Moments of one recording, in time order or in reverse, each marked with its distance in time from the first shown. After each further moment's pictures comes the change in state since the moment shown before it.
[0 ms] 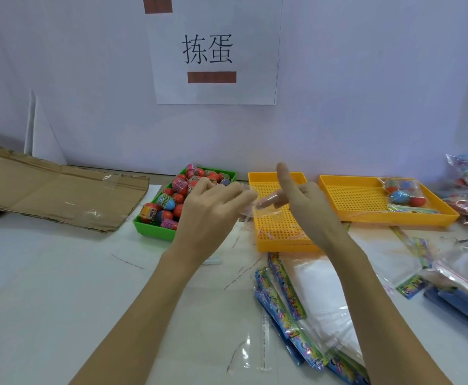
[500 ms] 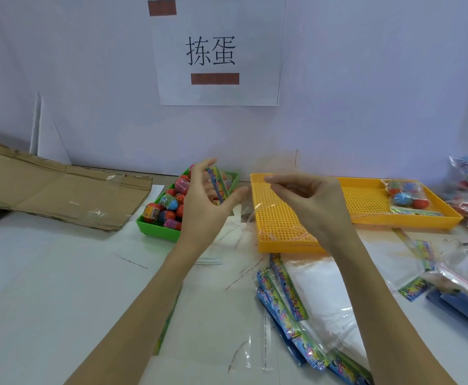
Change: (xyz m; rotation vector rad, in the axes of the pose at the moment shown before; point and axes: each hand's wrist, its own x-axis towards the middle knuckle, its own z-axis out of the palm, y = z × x) left_hand 0.003 0.000 0.001 -0.883 -0.108 -1.038; right_hand 0.002 0.001 -0.005 0.179 0.130 -0.204
